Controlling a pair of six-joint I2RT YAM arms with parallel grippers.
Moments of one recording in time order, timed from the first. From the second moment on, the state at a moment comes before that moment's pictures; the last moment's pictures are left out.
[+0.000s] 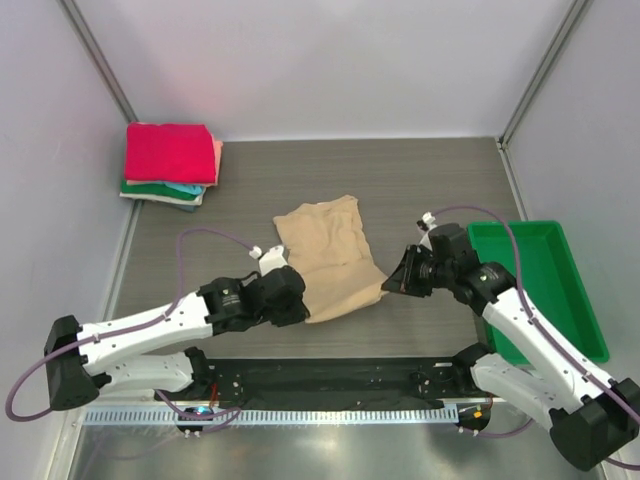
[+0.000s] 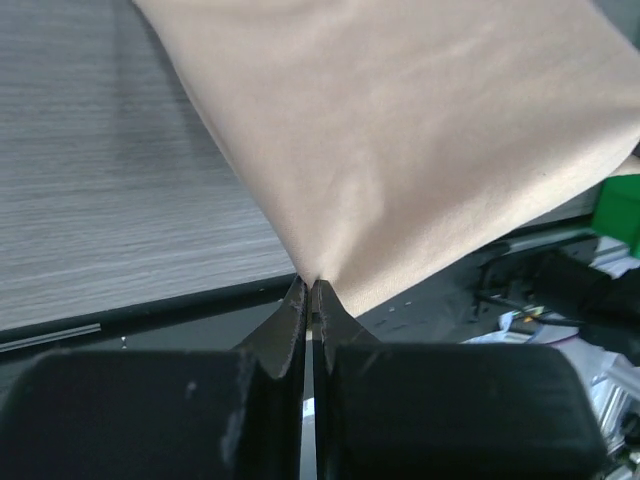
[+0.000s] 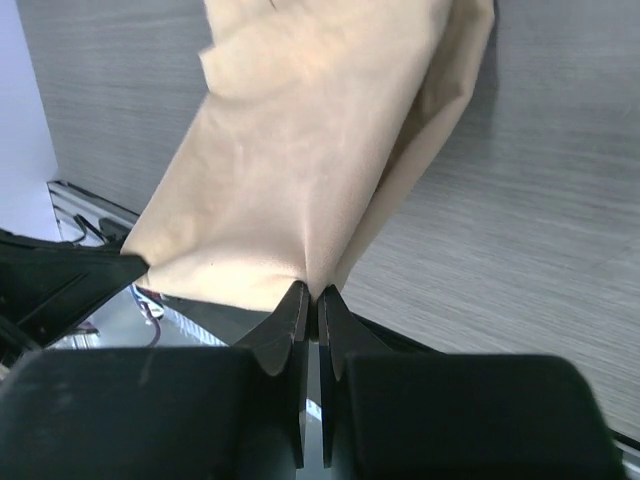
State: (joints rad) left arm -1.13 1.08 0.81 -0.67 -0.26 -1.21; right arm 0.46 0.87 0.69 -0.64 -0.33 0.72
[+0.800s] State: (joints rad) left arm -0.53 1.43 1.23 -0.69 -0.10 -0.88; right arm 0.38 1.69 1.52 -0.70 -0.20 0.52
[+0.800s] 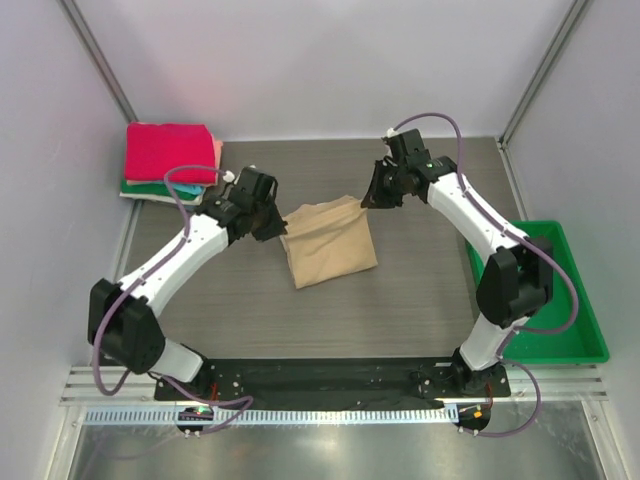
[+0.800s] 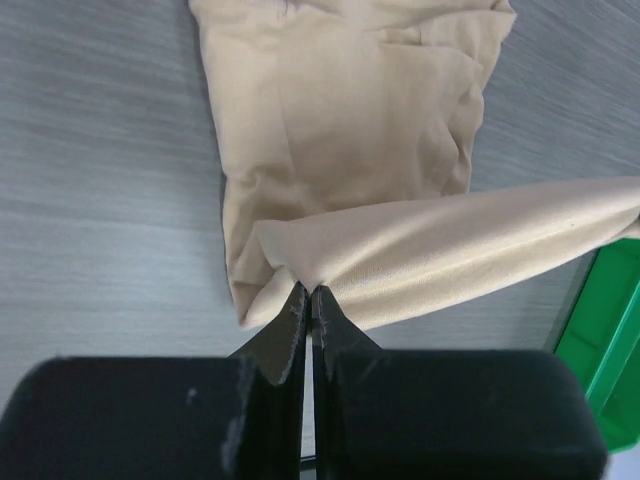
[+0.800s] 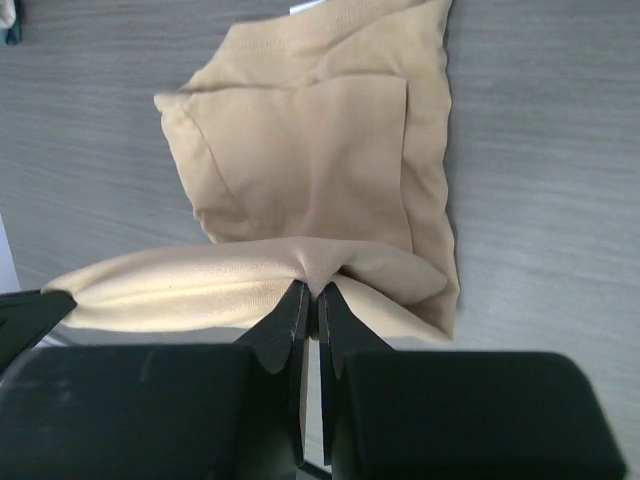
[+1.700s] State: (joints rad) left arm -0.29 1.90 1.60 -0.71 0.08 -0.71; right arm 0.29 2.23 2.00 -0.70 -0.36 0.52
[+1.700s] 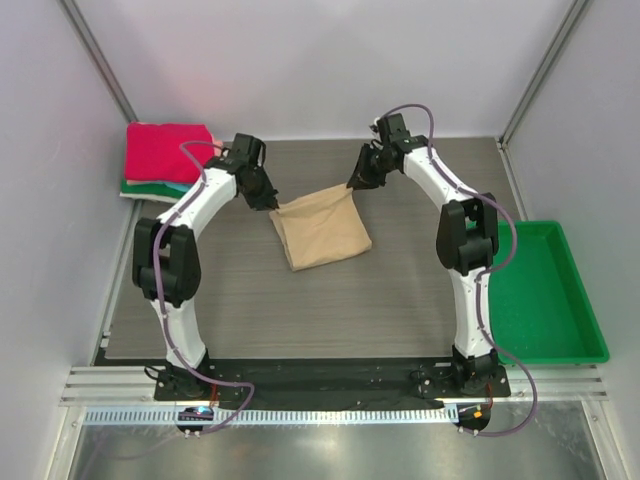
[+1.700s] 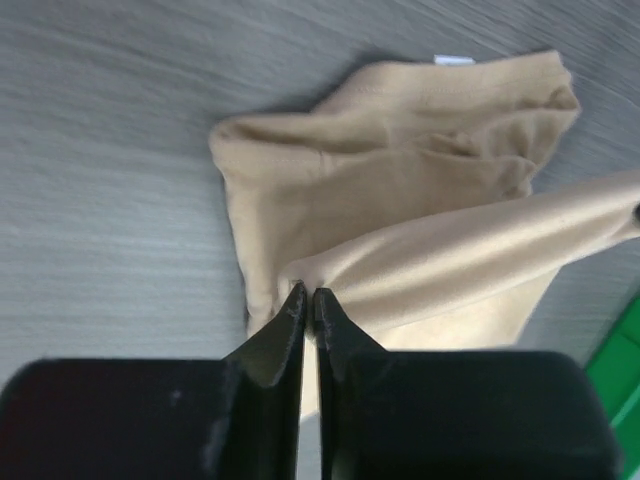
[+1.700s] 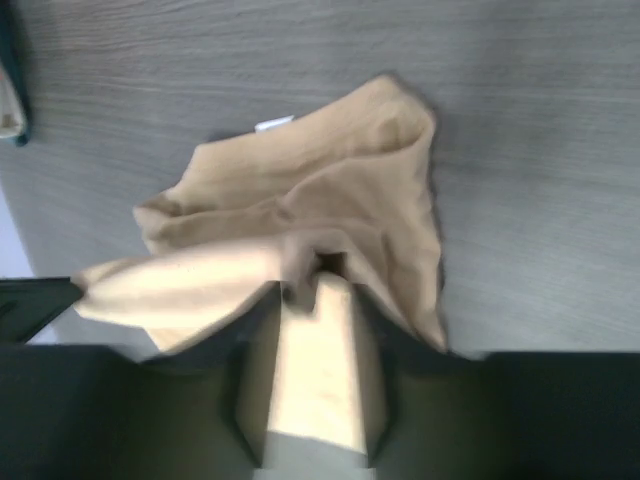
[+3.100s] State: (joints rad) left arm -0.22 1.93 1.03 0.24 0.21 -1.02; right arm 0.22 1.59 1.26 -0.49 -0.46 0.50
